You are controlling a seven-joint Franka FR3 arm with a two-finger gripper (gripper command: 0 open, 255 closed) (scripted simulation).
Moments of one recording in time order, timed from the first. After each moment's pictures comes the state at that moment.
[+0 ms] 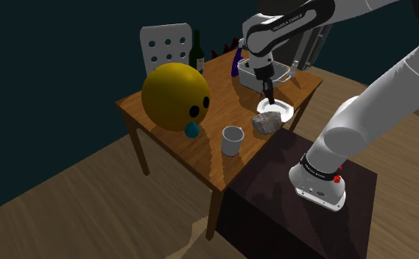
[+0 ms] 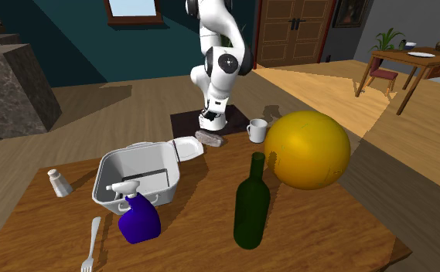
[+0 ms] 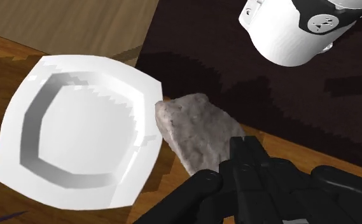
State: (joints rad) arm -0.07 -0.25 -0.17 -2.47 -0.18 1.69 -0.52
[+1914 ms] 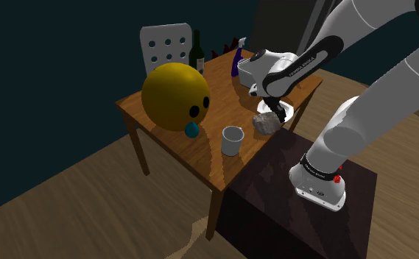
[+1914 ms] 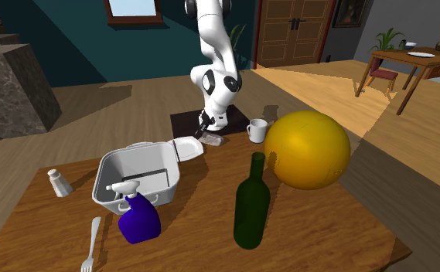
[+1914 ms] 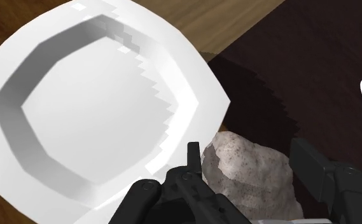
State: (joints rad) arm -0.08 -0.26 -0.21 -2.81 -0.56 2.11 -0.81
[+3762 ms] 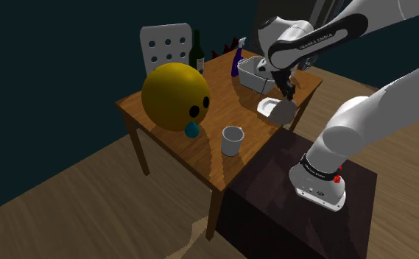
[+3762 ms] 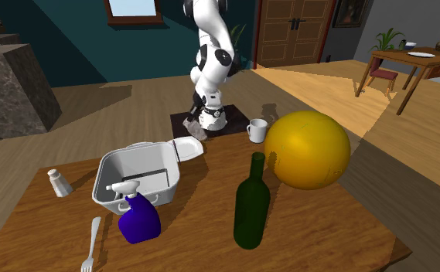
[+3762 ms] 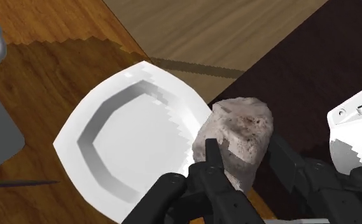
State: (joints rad) arm -0.11 -0.45 -0.23 -2.67 -0.54 1.82 -0.98
